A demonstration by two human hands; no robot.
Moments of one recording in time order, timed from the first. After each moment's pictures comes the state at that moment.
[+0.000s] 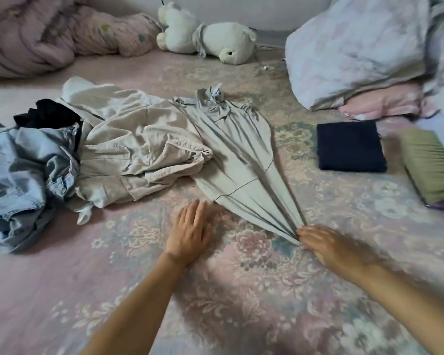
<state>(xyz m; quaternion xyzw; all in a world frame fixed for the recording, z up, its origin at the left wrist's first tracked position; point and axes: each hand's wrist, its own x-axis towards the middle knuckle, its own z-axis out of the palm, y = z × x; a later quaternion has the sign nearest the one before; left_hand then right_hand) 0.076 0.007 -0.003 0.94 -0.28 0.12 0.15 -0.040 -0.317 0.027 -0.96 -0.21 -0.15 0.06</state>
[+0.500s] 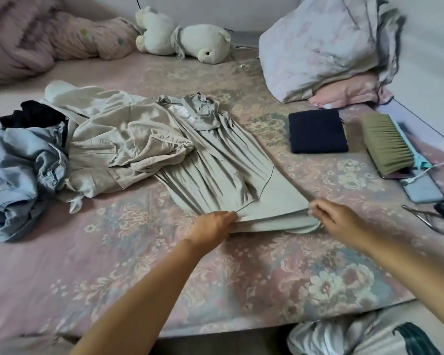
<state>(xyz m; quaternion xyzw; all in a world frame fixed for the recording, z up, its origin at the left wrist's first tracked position) 0.012 -0.053 0.038 0.88 -0.43 0.04 0.20 -0.111 -0.336 0.094 -0.96 0.02 -0.05 0.28</state>
